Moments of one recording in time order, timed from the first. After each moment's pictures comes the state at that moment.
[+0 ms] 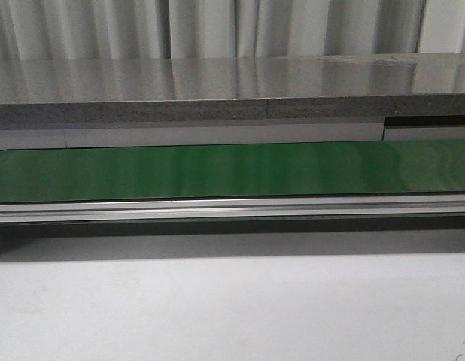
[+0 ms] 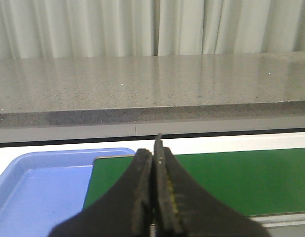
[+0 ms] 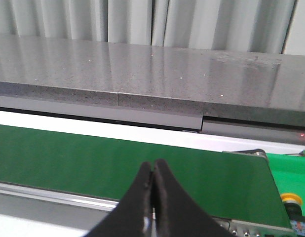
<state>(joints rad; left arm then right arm) -0.01 0.19 -0.26 -0.31 0.20 0.28 0.11 0.17 -0.23 0.16 0.16 -0.19</state>
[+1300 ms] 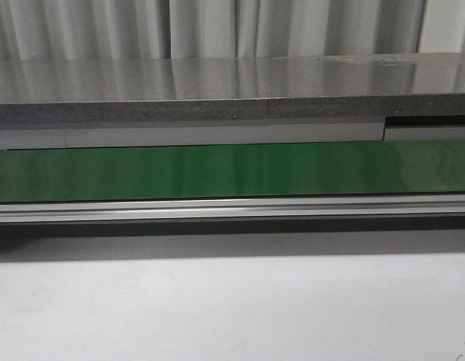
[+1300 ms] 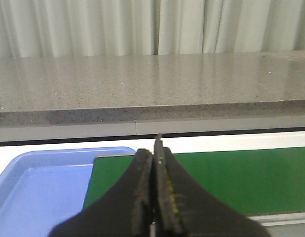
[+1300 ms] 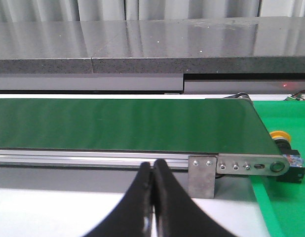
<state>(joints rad) -0.01 0.19 -0.26 -0.31 0.20 0.28 0.05 -0.01 0.03 0.07 0.13 -0.03</state>
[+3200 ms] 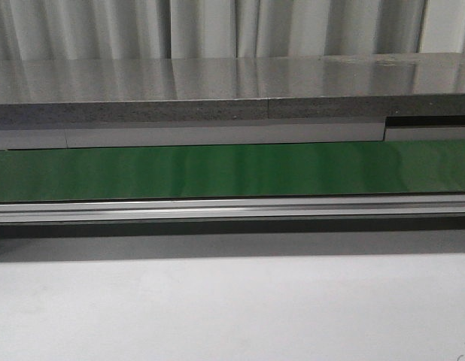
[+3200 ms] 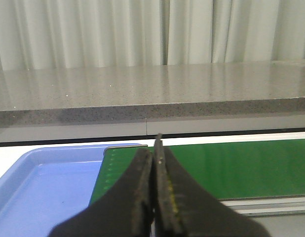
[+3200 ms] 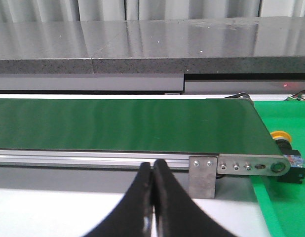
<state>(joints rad) -0.04 0.00 0.00 0.11 0.04 -0.10 0.05 -0.01 0.03 0.07 0.13 -0.03</state>
